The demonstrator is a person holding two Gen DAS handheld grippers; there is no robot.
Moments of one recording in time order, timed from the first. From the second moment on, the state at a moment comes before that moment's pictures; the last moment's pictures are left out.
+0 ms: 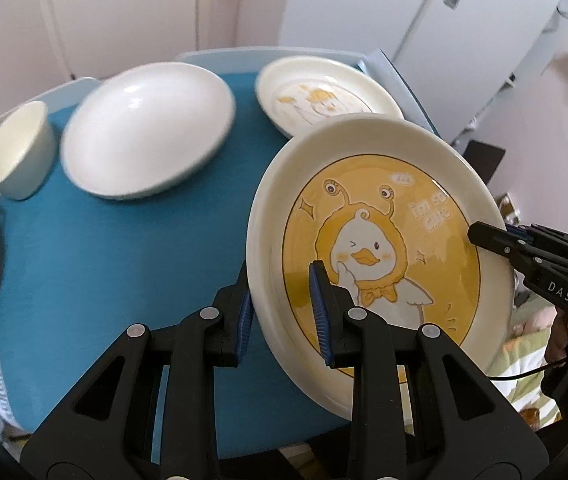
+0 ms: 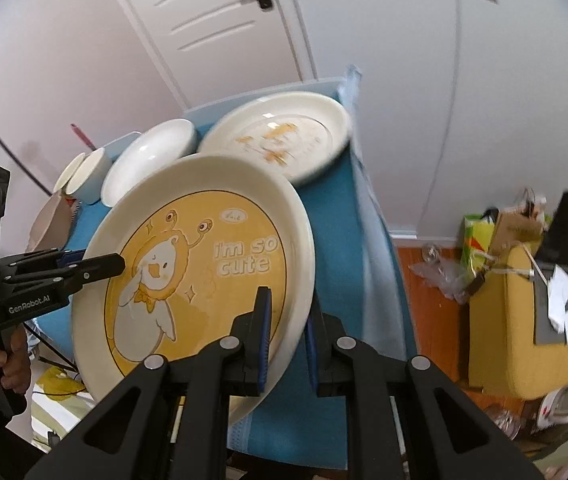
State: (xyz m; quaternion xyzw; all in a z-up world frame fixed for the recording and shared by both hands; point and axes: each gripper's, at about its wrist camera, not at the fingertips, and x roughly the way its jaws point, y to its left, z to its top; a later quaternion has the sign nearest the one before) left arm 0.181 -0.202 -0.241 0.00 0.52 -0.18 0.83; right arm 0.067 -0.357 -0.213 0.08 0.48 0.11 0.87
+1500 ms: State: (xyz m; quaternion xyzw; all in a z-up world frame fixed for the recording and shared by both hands) left arm 0.171 0.069 -0.288 -0.03 0.52 -0.08 0.85; right arm 0.113 -0.114 -0.271 0.03 0.51 0.21 0.83
